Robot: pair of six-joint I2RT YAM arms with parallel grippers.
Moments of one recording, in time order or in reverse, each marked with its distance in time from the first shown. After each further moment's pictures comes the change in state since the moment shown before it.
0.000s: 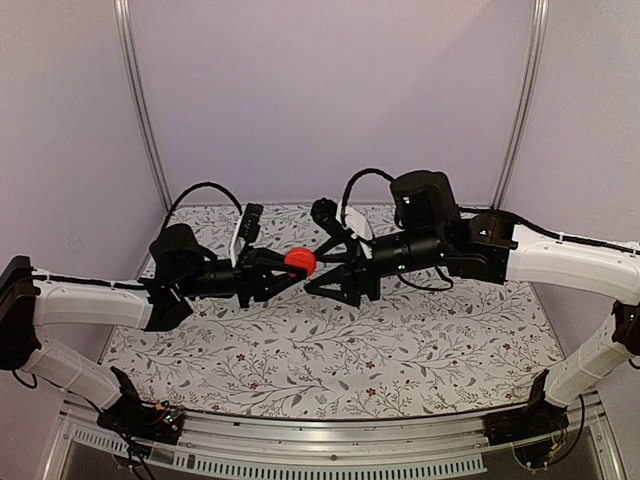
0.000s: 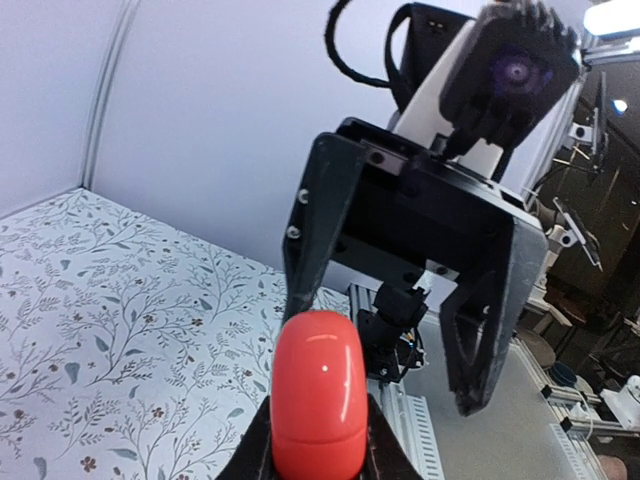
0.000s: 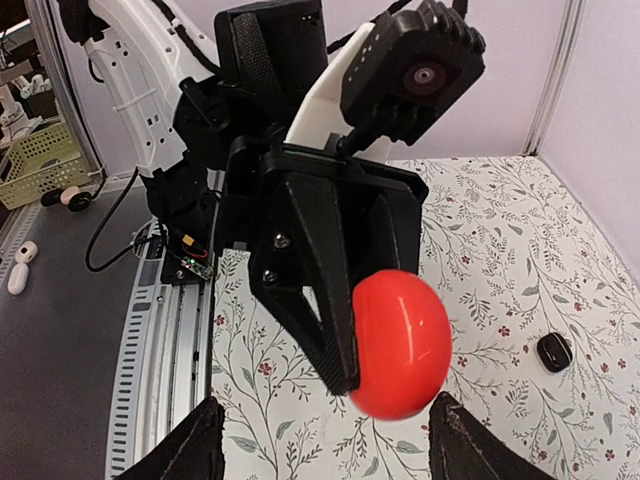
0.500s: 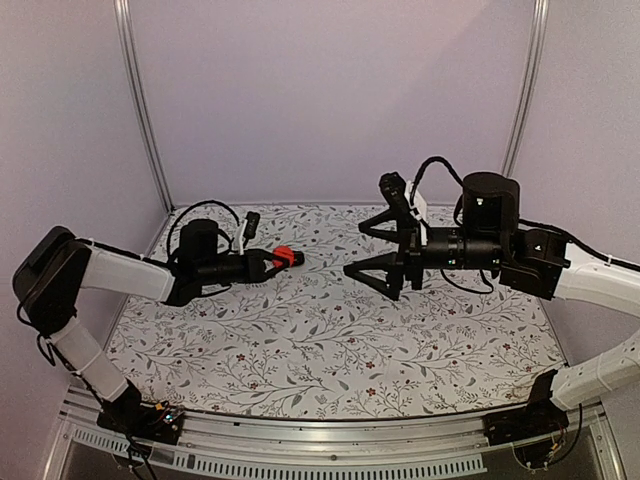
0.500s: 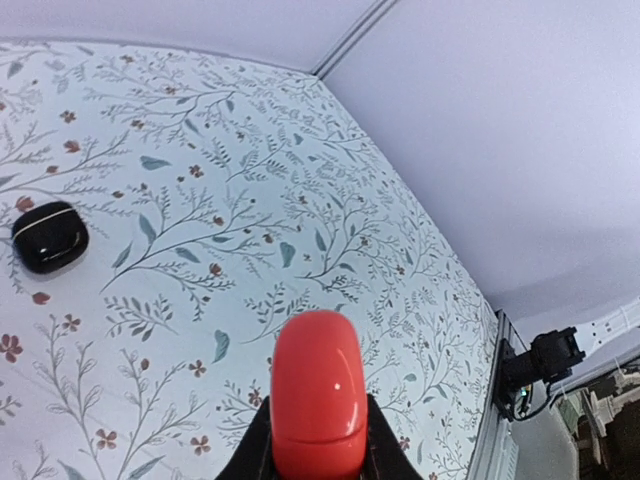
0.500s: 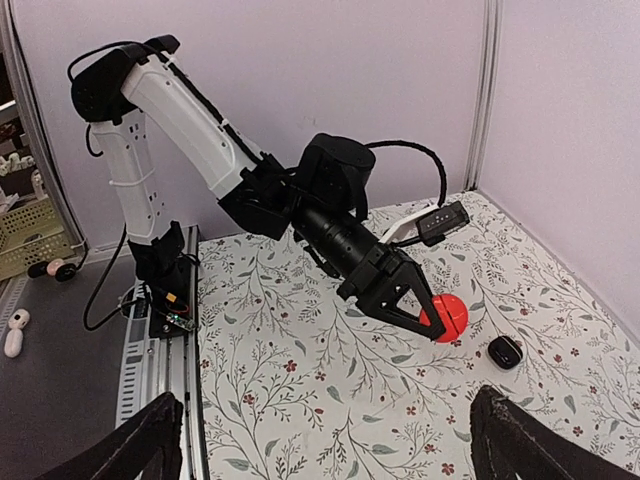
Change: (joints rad) left arm 0.229 0.249 0.089 -0.254 -0.168 -0.099; right arm -0.092 -0.275 -0.228 0.159 0.032 0.127
